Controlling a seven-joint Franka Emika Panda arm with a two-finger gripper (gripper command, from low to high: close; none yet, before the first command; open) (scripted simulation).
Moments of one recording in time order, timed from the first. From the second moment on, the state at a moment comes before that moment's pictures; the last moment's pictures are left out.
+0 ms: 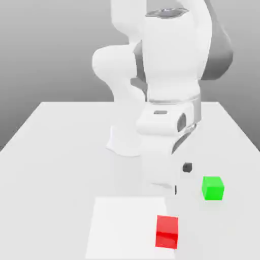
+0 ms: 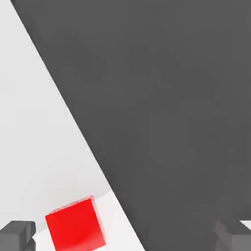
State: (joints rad) arm 0.39 0.02 -0.20 -2.51 0.15 2.64 -0.35
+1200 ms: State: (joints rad) arm 0.70 -0.03 0.04 -2.82 0.01 2.79 -0.86
